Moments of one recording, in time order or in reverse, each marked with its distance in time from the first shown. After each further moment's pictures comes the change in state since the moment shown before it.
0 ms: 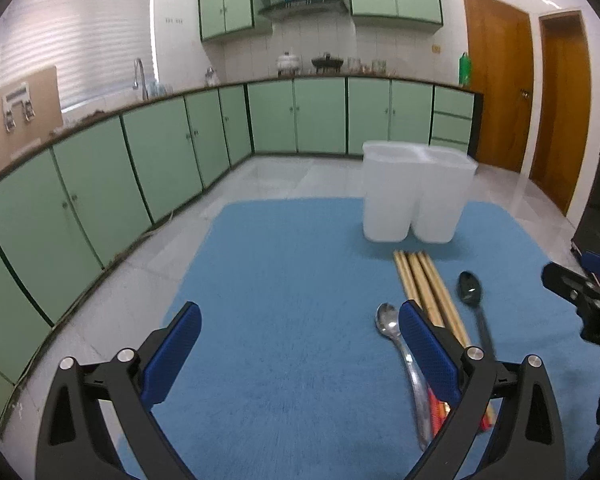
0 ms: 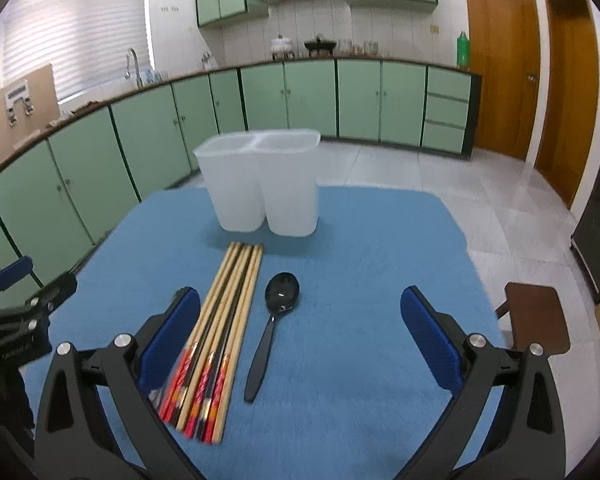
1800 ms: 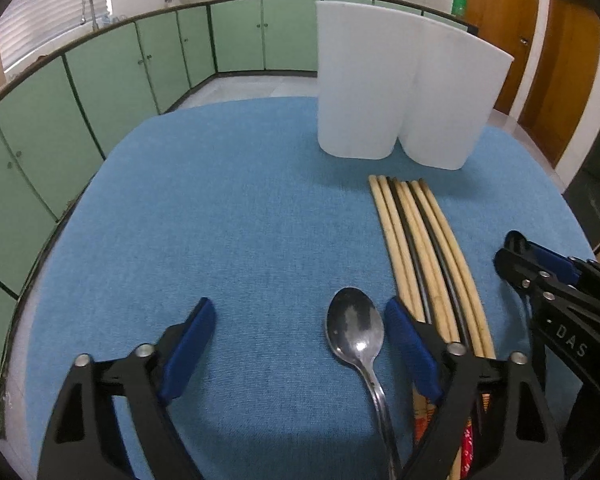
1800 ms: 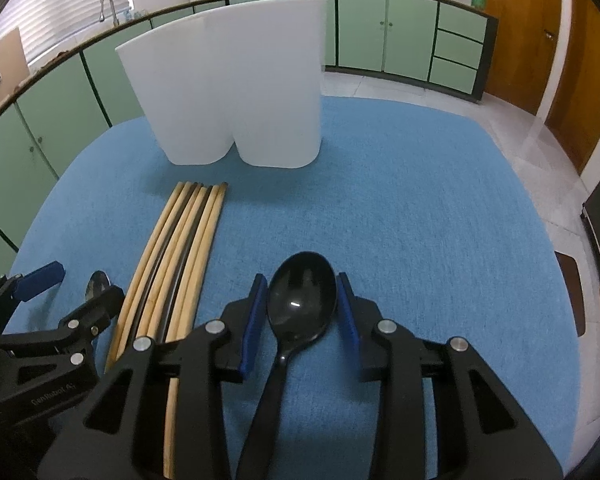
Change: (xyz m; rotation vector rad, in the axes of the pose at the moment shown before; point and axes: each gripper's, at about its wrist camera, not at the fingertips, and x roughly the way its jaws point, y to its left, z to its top) left arm 0.128 -0.055 0.001 0.018 0.300 -0.120; right arm 0.104 0.004 -0.003 0.003 0.248 -0.002
